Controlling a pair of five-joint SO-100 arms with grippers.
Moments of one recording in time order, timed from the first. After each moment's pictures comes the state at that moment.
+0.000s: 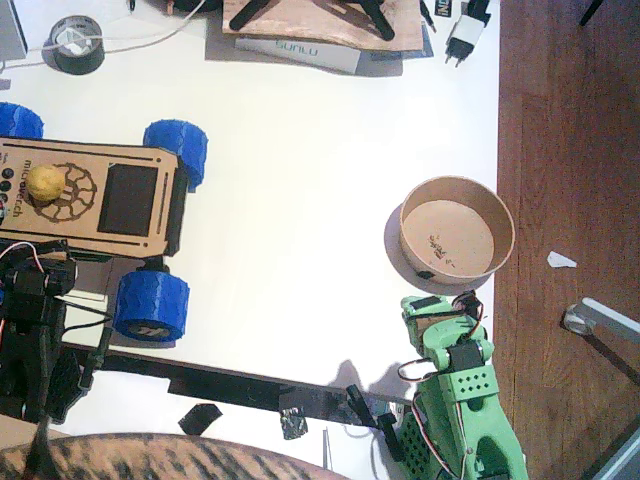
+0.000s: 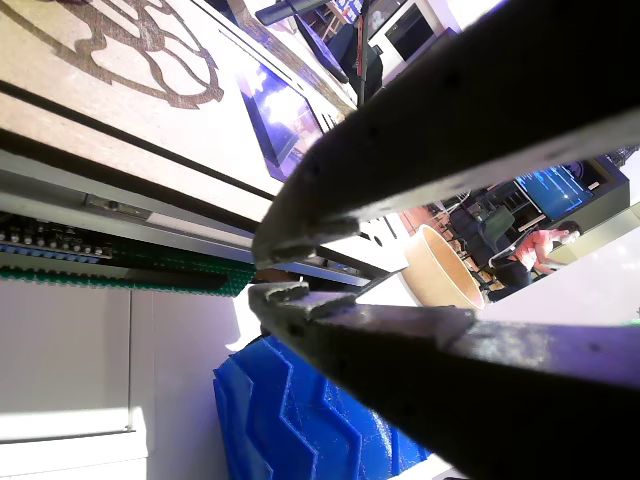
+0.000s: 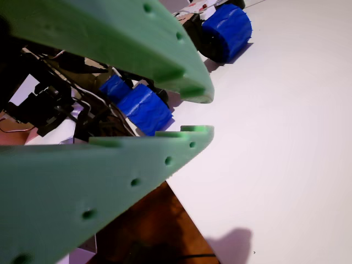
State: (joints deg) arm 0 -6.1 188.1 179.1 62.7 -22.7; arm 1 -9.7 185.7 169.3 64.7 -0.9
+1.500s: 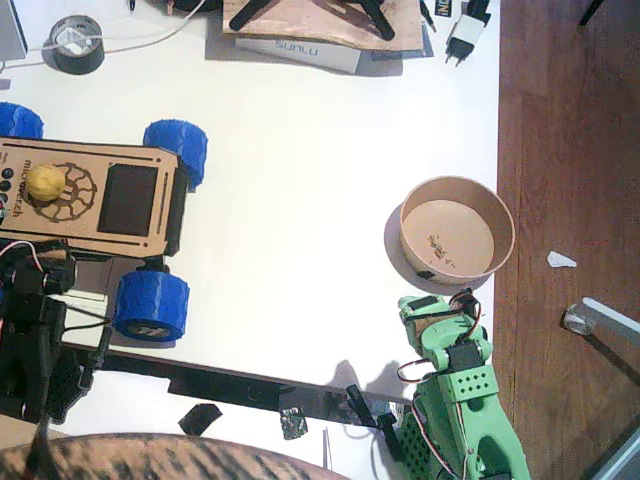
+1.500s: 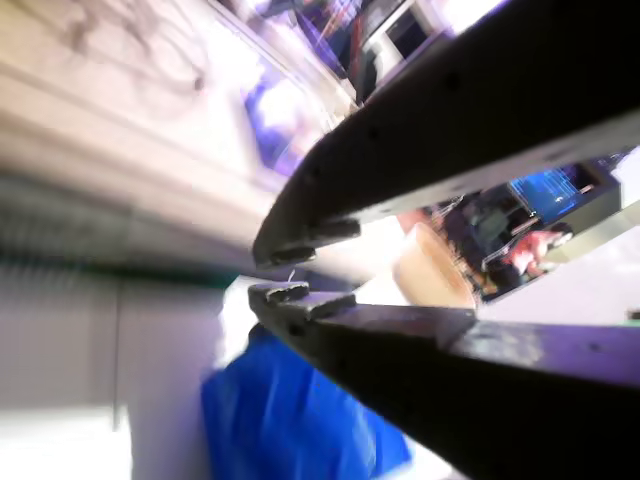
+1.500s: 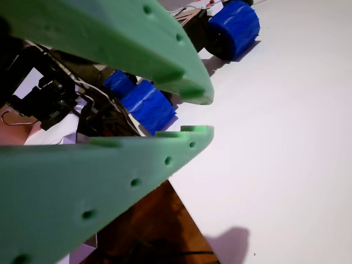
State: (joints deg) arm 0 -6.1 187.2 172.9 64.4 -22.7; arm 1 -11.0 185.7 169.3 64.2 -1.8
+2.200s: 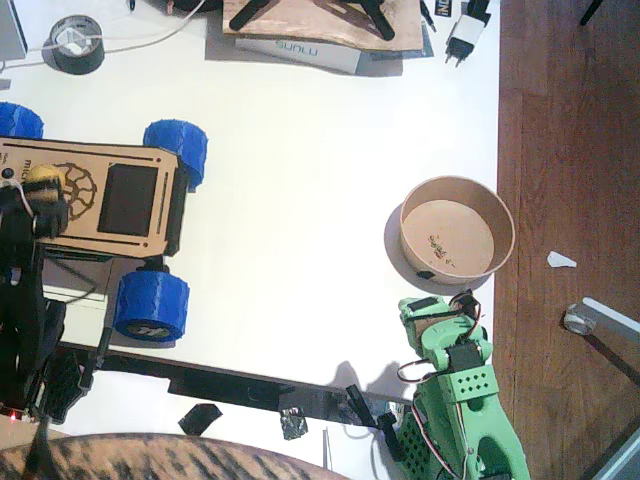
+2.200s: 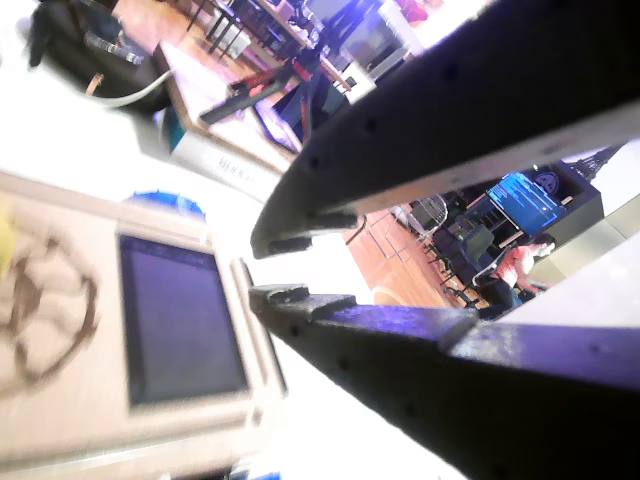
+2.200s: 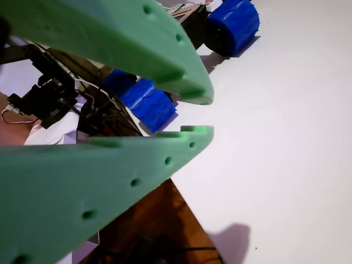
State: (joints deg) arm 0 -7.1 145.6 123.5 70.2 -22.7; arm 1 -11.0 185.7 169.3 65.1 -1.9
